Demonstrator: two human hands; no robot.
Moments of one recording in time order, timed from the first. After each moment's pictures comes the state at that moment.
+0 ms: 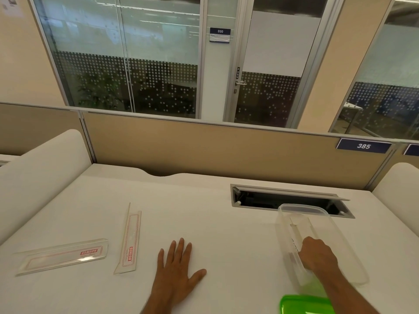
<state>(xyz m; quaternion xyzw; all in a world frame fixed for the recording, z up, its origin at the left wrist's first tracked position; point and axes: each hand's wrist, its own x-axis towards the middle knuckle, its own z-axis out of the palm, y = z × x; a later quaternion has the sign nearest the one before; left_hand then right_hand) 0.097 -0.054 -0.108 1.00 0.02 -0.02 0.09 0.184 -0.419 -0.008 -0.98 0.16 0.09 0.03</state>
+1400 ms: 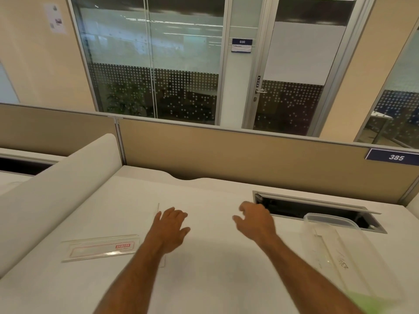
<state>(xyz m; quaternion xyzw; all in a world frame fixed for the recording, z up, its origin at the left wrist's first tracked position) 0.130 0.056 0.000 0.99 0.01 0.03 0.10 0.194 -0.200 0.052 -0.98 -0.08 -0.04 0.19</state>
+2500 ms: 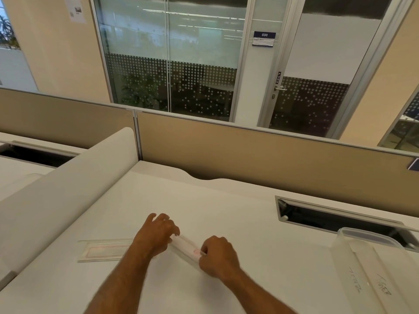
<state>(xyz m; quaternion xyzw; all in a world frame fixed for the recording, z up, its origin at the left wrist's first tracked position) 0.128 0.152 -0.027 1.00 -0.02 -0.01 -0.03 0.151 -0.056 -0.024 -0.96 -0.16 0.14 0.18</state>
